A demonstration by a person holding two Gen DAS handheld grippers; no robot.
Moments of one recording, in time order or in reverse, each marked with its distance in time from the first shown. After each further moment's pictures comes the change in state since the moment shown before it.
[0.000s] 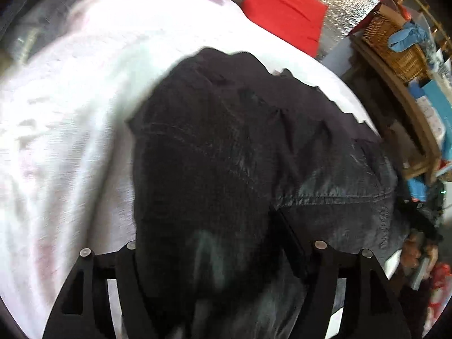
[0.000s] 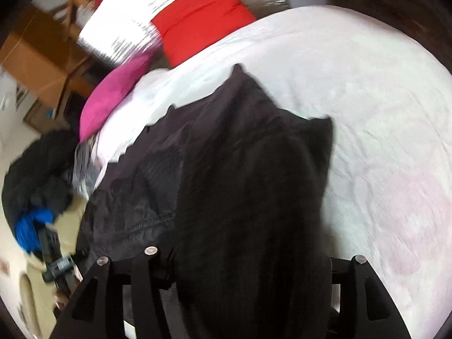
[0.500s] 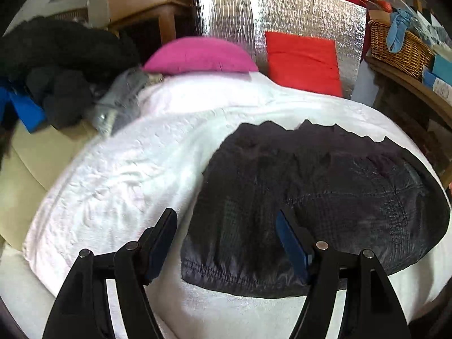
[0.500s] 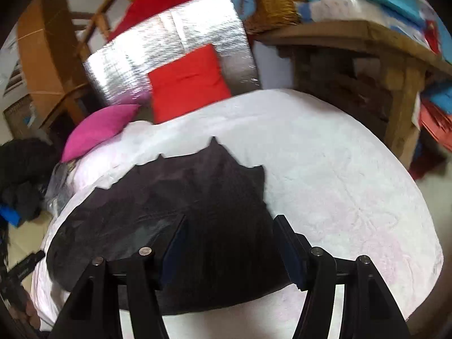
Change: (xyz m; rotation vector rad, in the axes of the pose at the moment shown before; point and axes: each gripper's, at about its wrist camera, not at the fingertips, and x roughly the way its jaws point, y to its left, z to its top) left arm -0.108 -0.045 -0.063 0.124 -0.369 0.389; right arm -0.097 0.045 -0.068 -0.195 -0.363 -0.223
